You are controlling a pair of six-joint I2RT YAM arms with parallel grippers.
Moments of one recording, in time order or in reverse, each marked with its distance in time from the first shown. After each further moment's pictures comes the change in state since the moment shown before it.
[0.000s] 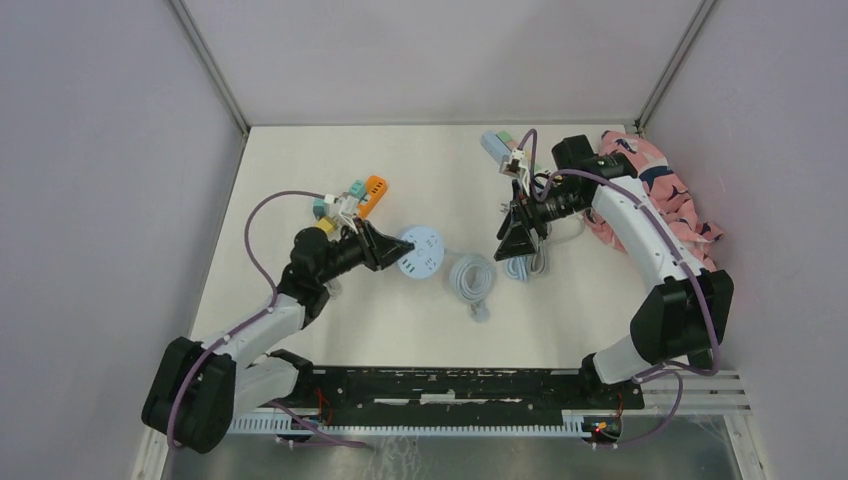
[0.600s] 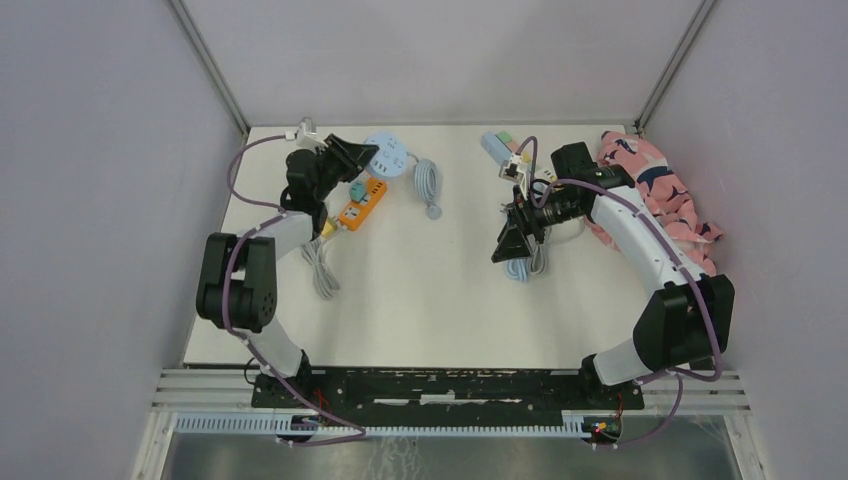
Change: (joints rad) left arm 0.294 0.560 0.546 0.070 -0.208 -0.200; right arm -0.009 -0.043 -0.113 0.159 0.056 0.146
